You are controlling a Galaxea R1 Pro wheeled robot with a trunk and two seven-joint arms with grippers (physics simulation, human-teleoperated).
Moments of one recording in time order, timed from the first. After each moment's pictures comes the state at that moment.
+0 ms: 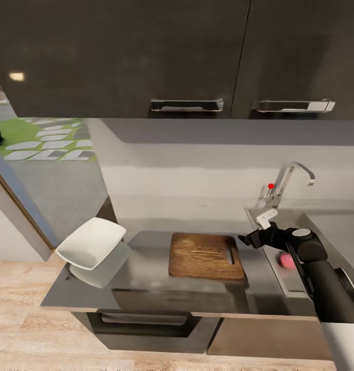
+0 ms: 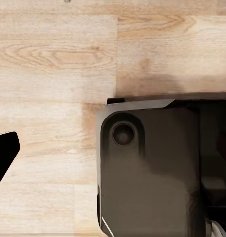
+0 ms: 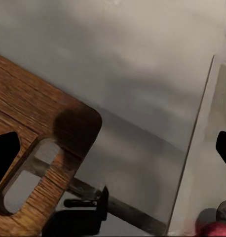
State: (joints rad) left arm -0.01 0.03 0.00 -0.24 0.00 -0.35 0.00; right arm -0.62 -0.25 0.01 -1.50 0.39 0.82 0.68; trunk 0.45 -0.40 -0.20
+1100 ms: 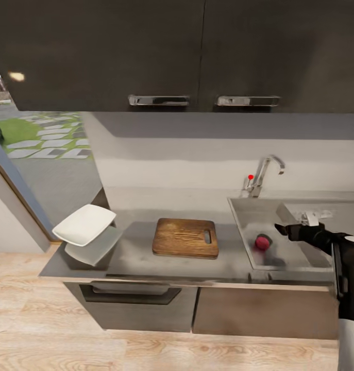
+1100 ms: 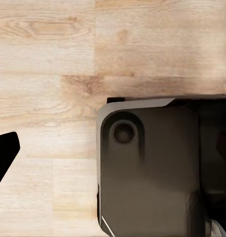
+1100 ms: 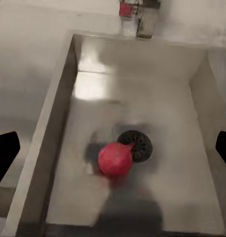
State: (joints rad) left arm -0.01 0.03 0.00 -0.23 0.00 -0.35 0.00; right arm -0.62 -0.20 -0.42 -1.49 0.39 0.73 0.67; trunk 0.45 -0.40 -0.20
